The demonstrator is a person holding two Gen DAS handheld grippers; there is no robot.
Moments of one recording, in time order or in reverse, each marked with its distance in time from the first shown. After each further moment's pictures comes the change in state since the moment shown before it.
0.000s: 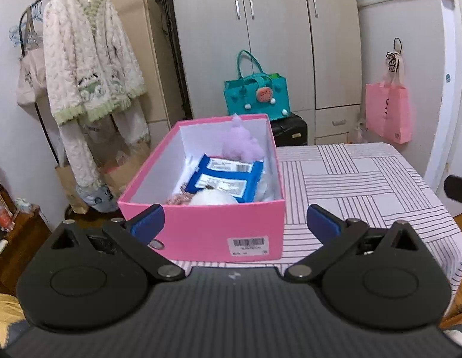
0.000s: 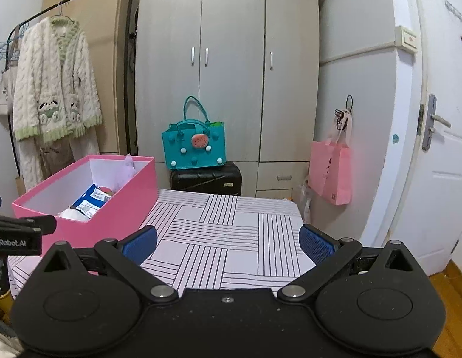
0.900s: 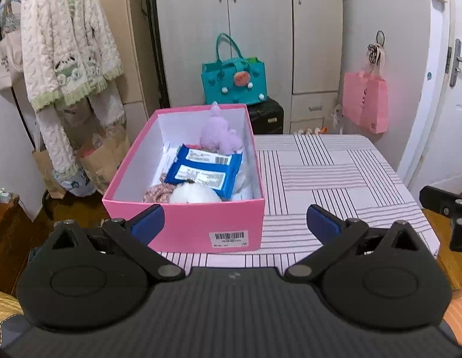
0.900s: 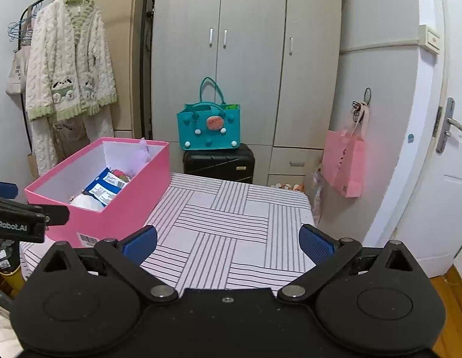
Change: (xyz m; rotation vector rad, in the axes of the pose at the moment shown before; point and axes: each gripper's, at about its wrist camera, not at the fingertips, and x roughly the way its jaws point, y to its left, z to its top) left arm -0.005 0.009 0.022 -0.007 0.072 -0.089; right arm -0.002 0.005 0.024 -0.061 0.092 0.045
